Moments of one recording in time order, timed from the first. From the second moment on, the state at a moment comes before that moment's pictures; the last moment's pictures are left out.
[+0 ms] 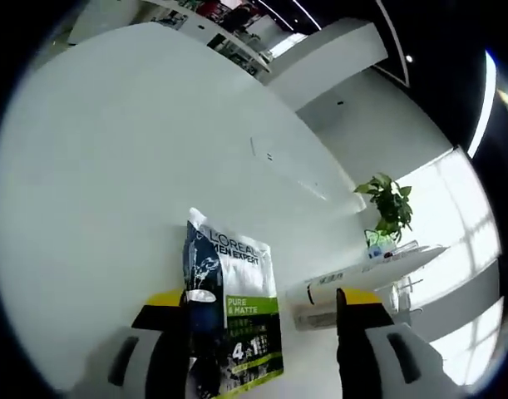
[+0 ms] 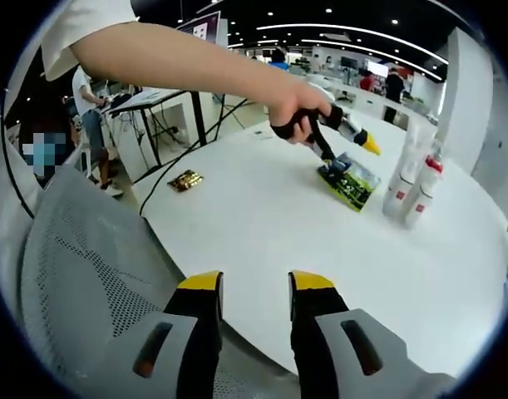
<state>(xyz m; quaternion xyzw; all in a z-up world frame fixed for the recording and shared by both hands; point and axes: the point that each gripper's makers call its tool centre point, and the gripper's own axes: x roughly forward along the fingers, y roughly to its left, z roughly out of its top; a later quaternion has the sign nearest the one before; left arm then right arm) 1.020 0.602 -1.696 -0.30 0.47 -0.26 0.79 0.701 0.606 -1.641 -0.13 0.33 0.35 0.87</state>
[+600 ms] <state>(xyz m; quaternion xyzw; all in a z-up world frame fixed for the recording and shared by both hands) 0.999 0.599 -1.687 -0.32 0.46 -0.27 0.79 0.699 0.607 -1.643 -0.14 0.33 0.36 0.86</state>
